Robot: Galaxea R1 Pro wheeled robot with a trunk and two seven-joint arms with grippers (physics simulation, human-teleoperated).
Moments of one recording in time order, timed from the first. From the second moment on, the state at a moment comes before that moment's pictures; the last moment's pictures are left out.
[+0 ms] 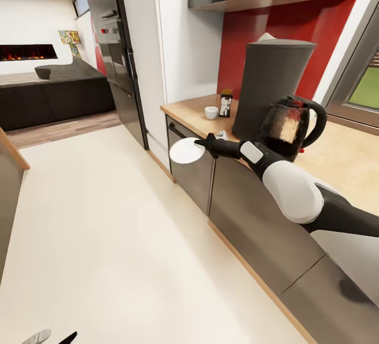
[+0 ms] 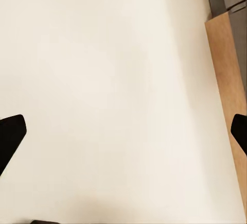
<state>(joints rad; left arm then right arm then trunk) -0.15 0.39 0.18 -0.43 0.62 0.07 -0.78 -1.52 0.10 -0.44 -0.10 -0.19 0.62 0.59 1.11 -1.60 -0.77</state>
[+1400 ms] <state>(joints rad) -0.15 0.39 0.18 -0.43 0.62 0.07 -0.78 -1.52 0.10 -0.44 -0.09 -0.19 0.62 0.59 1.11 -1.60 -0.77</state>
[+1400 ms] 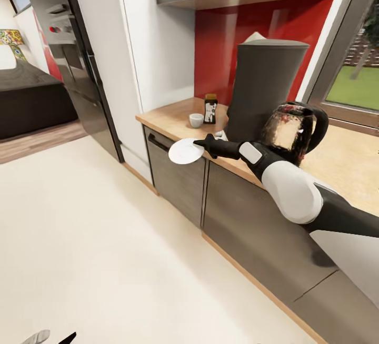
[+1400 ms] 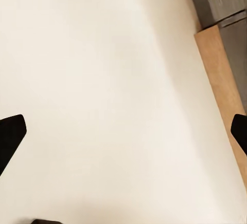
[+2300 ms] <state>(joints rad) -0.15 0.39 0.18 -0.43 0.62 0.07 -0.78 -1.52 0.10 -0.44 -0.09 -0.19 0.62 0.59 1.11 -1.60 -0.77</state>
